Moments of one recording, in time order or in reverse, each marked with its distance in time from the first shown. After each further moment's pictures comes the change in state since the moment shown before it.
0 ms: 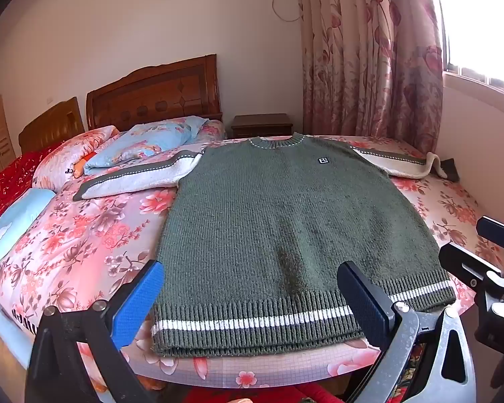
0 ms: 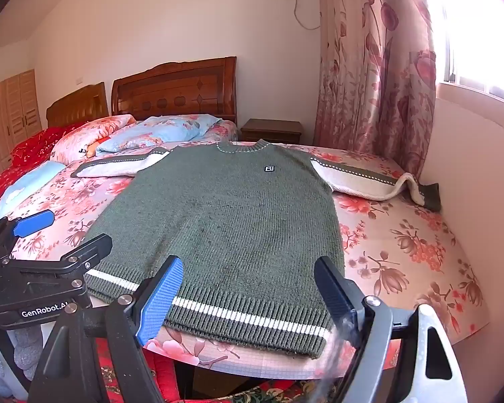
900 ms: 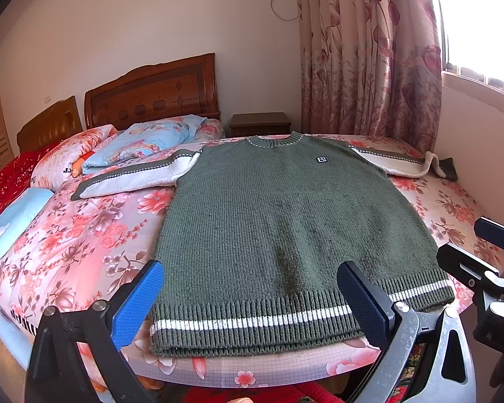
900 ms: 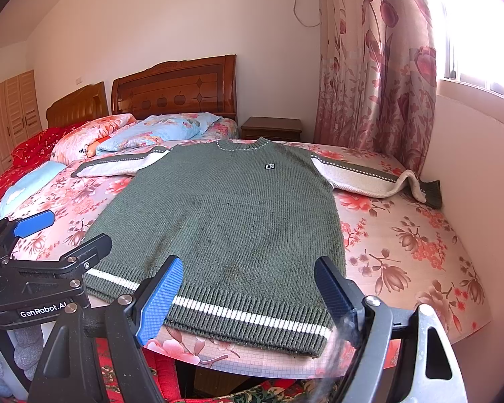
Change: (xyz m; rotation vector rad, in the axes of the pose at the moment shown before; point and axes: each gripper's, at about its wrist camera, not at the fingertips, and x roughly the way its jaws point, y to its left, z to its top) left arm -0.001 -0.003 -0.001 0.001 0.004 -0.004; right arm 0.004 0.000 0.000 -0.004 0.001 -0.004
